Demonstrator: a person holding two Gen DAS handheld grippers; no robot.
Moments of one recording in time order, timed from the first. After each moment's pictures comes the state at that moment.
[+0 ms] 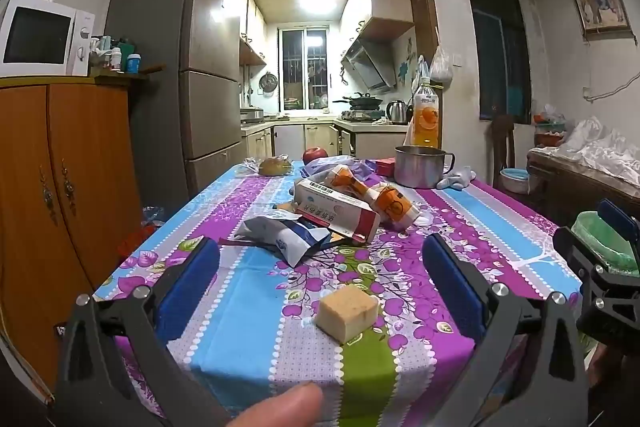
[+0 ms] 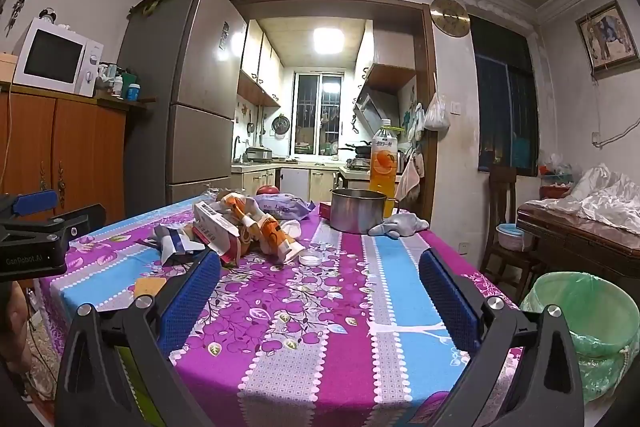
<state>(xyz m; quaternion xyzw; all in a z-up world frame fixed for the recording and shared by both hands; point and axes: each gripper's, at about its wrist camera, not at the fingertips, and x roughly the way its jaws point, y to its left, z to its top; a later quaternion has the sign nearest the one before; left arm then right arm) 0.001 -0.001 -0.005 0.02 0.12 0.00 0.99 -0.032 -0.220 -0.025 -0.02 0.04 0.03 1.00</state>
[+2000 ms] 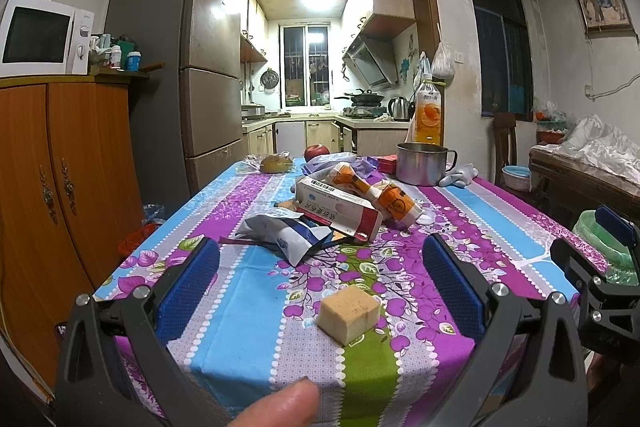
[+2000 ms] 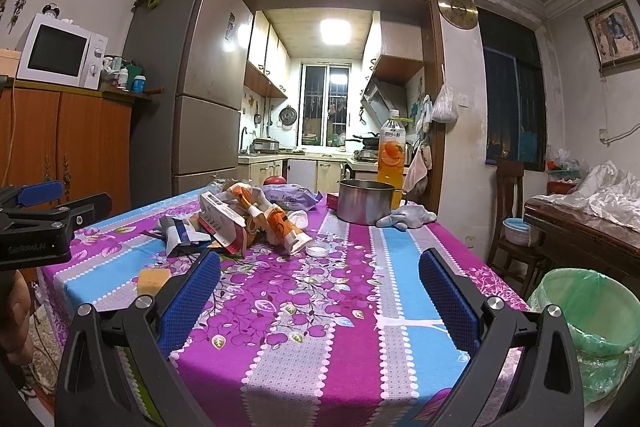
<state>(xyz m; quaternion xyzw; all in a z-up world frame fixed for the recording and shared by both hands) 0.006 0.001 -0.001 0.02 0.13 0.00 0.99 -0.025 -0.215 -0.028 -0.02 0.06 0.04 1.00</state>
